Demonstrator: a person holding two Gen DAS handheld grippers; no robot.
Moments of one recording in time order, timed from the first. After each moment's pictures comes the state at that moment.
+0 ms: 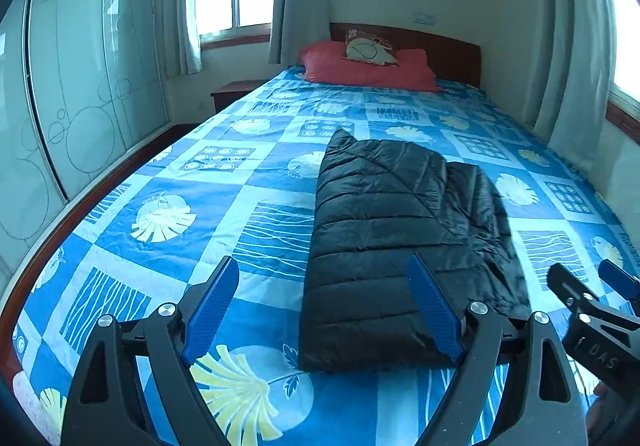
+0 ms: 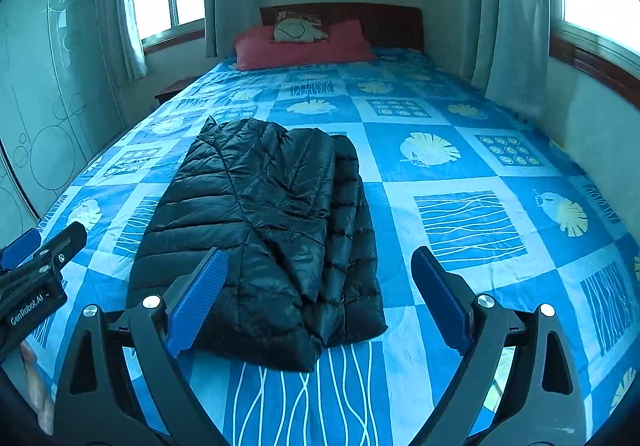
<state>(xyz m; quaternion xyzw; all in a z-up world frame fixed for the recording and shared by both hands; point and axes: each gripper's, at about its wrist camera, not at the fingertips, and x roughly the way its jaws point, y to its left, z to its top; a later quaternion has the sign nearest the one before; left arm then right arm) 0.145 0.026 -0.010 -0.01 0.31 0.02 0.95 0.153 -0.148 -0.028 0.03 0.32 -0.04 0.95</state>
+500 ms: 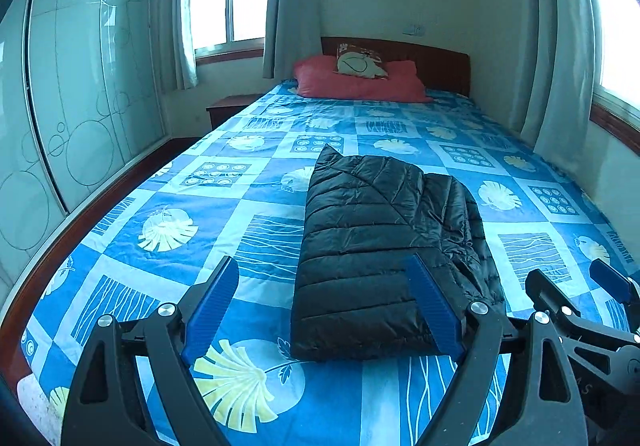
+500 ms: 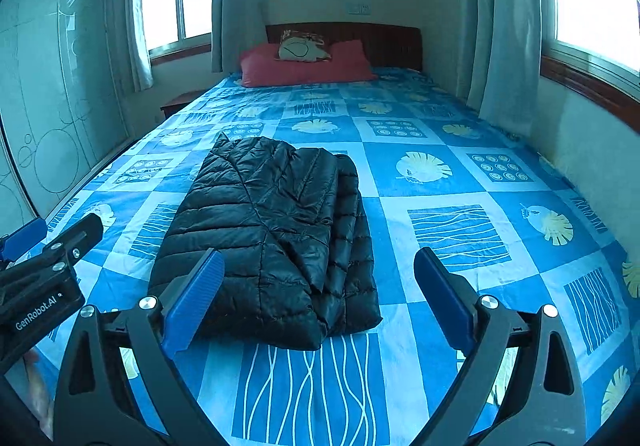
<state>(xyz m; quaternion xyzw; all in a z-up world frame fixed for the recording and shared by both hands) 0.119 0.013 0.011 0.00 0.30 0.02 0.96 0.124 -0.138 -0.011 0.02 0.29 -0.04 0.96</state>
